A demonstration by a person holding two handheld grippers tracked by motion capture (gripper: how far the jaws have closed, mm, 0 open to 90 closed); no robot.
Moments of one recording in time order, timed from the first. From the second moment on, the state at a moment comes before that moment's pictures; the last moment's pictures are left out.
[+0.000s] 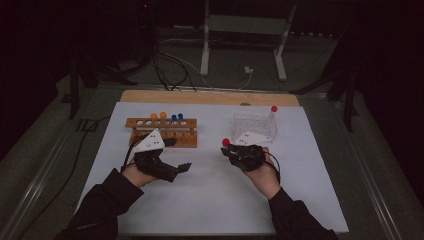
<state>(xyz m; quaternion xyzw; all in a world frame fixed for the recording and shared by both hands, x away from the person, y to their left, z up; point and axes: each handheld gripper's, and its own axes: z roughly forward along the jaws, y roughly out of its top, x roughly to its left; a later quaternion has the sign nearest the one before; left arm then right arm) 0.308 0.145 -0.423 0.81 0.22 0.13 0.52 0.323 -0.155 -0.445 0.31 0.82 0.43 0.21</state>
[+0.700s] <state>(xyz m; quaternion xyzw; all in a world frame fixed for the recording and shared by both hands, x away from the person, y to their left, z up) 0.319 0.085 -0.405 0.82 0.17 0.14 0.53 0.307 -0.140 -0.453 0.28 0.83 0.44 0.18</state>
